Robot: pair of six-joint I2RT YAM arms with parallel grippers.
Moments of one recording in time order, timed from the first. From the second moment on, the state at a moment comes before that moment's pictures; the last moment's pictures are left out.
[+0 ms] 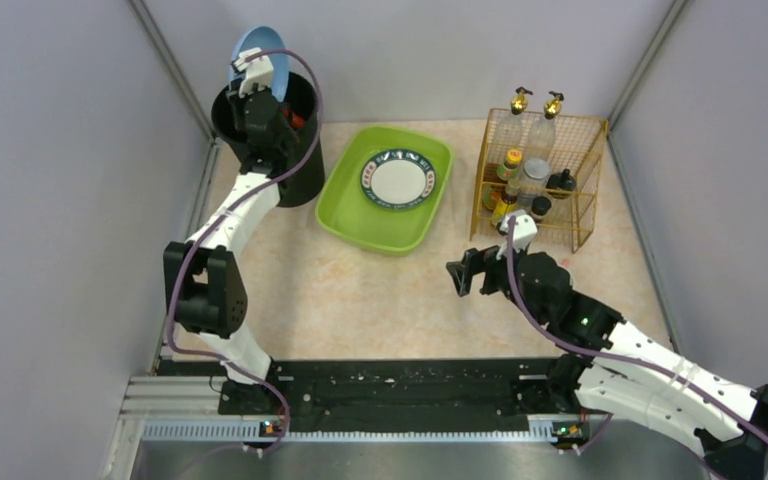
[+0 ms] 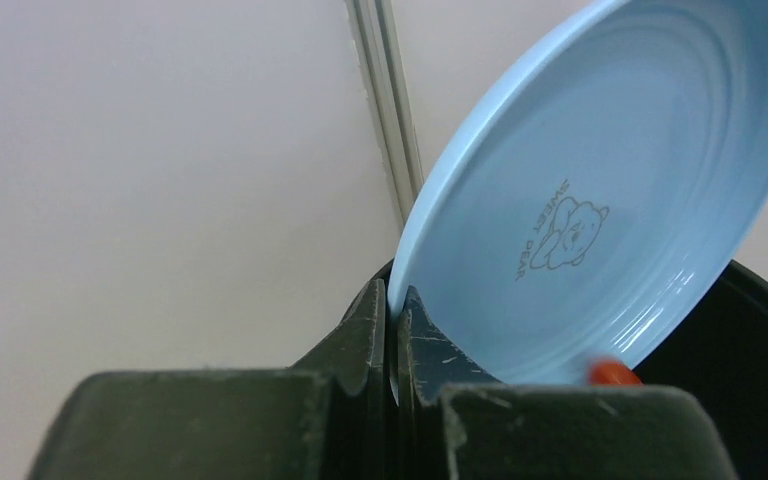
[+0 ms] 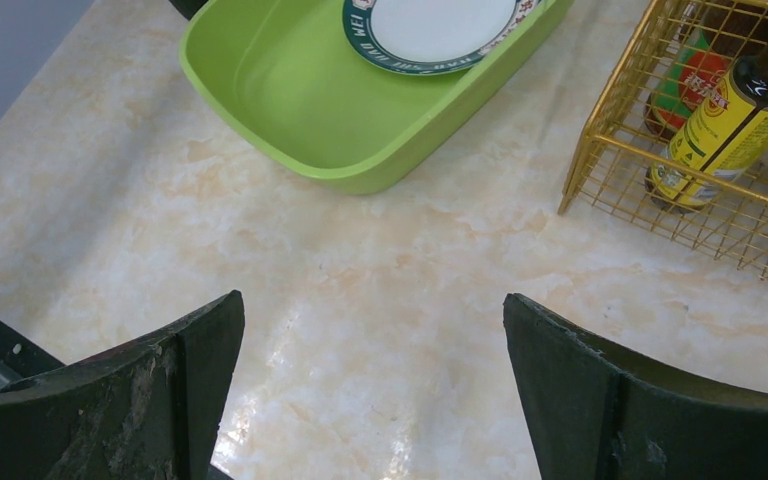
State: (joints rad) left arm -0.18 1.69 1.45 0.48 -0.85 0.27; right arm 0.88 0.69 0.60 -0.21 0.34 0.33
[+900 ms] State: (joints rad) left arm -0.30 1.68 1.43 0.73 -0.91 0.60; right arm 0.88 0.67 0.60 -0.21 0.34 0.34
